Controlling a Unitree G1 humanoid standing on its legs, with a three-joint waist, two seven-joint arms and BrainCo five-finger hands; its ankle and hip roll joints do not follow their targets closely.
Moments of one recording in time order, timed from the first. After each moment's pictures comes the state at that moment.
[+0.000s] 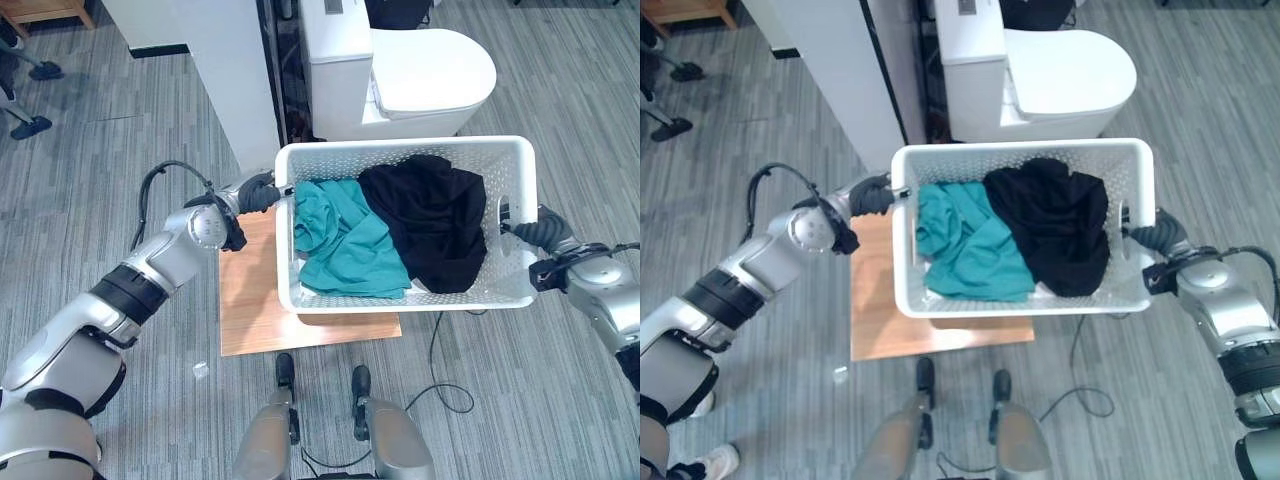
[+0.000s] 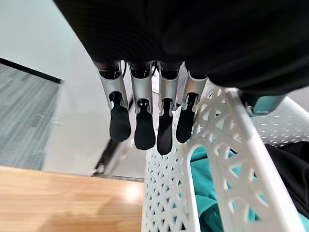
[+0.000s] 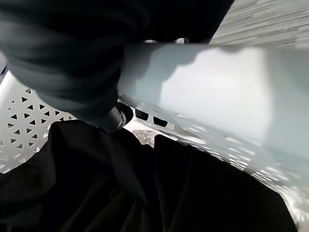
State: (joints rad) left arm -0.98 0.76 -0.77 0.37 0.01 0.11 -0.06; right arm -0.47 -1.01 0.25 0.31 0.56 0.26 0.01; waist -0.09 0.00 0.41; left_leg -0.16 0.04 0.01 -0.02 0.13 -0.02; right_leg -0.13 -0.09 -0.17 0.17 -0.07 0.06
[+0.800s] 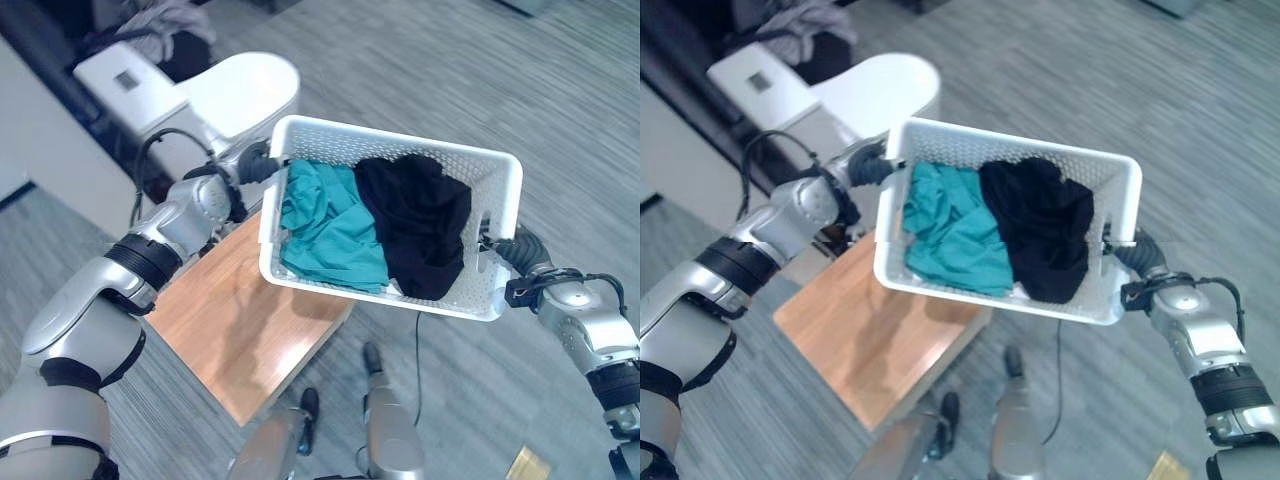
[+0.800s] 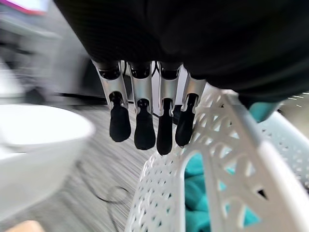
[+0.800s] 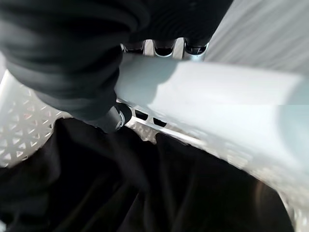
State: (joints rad) left arm -1.15 0.71 -0.83 0.57 0.02 0.09 -0.01; right arm -0.35 -0.83 0.20 0.26 0.61 0.29 -0.06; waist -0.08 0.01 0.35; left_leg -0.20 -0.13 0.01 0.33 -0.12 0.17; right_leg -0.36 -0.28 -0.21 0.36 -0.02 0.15
